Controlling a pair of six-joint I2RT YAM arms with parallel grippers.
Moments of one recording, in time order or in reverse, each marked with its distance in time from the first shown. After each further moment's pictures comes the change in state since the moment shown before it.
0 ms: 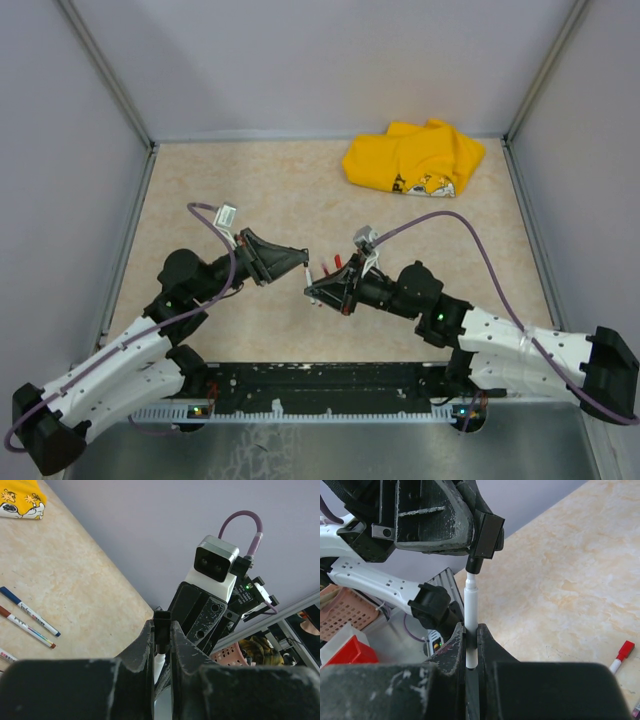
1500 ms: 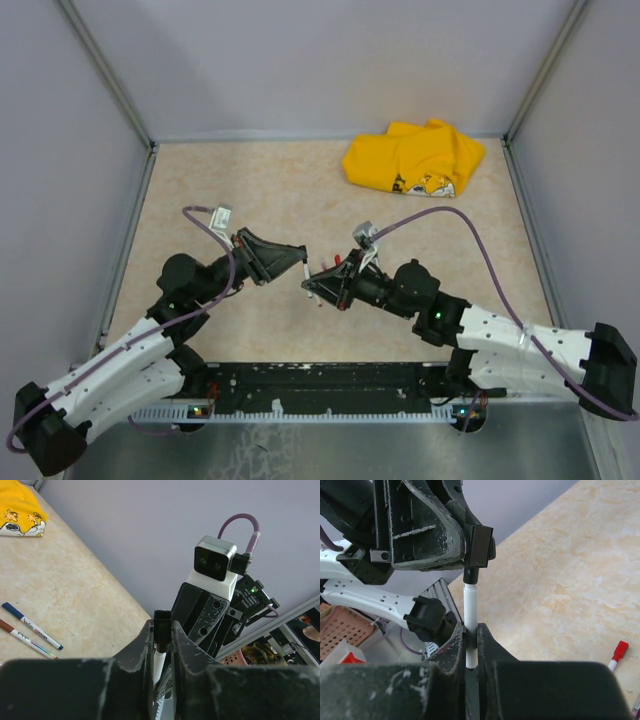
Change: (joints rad) left arm 0.007 0.000 -0.050 0.110 -0.005 -0.007; right arm 0.018 0.022 0.044 -0.020 0.103 0.022
